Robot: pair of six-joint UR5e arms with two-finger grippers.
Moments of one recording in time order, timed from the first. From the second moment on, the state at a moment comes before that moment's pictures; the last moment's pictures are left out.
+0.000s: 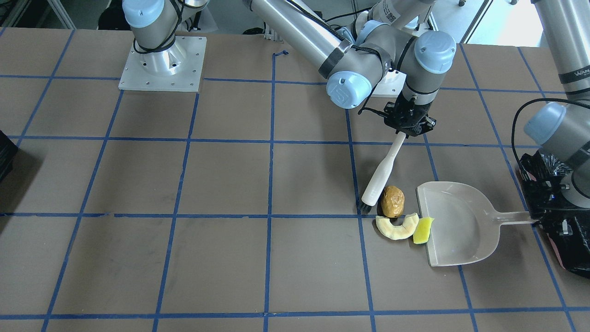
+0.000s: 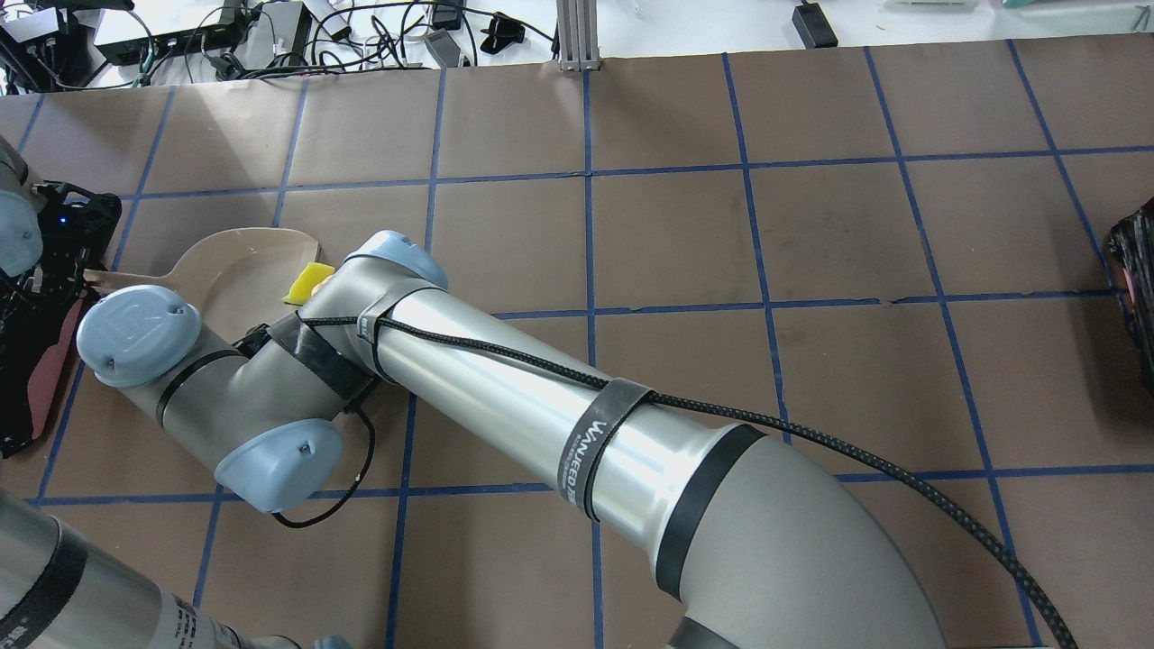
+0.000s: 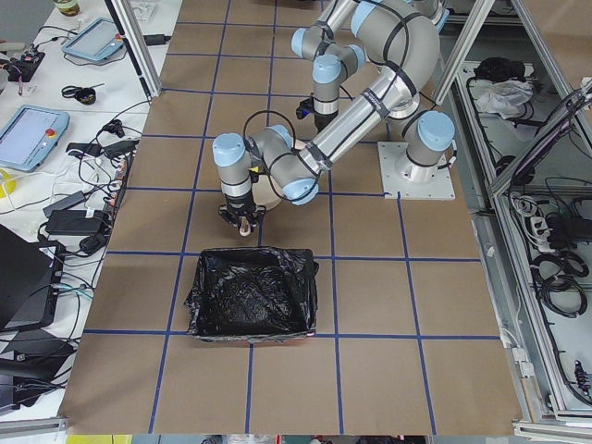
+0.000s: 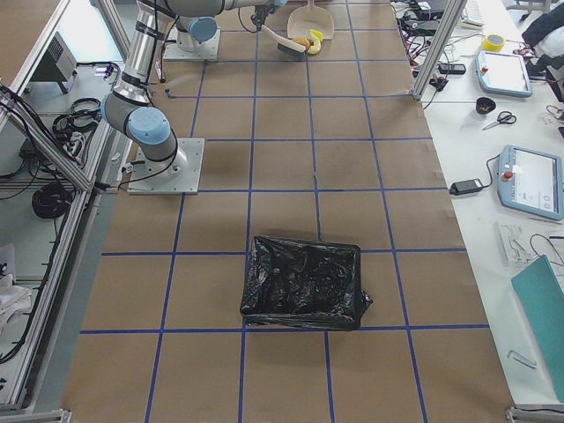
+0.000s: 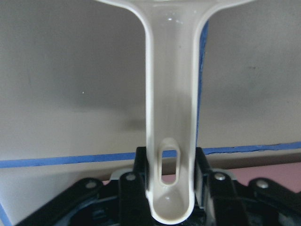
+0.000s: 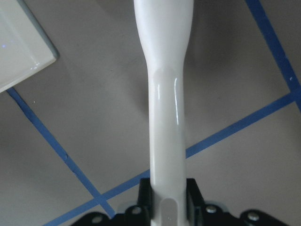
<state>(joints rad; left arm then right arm) -1.01 -2.05 -1.64 -0.93 1.80 2.19 2.50 -0.79 1.12 -1.98 -1.41 1.51</state>
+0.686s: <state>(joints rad) -1.04 -2.06 -1.64 -0.89 1.87 2.19 2.49 -0.78 1.09 -1.98 -1.33 1.28</state>
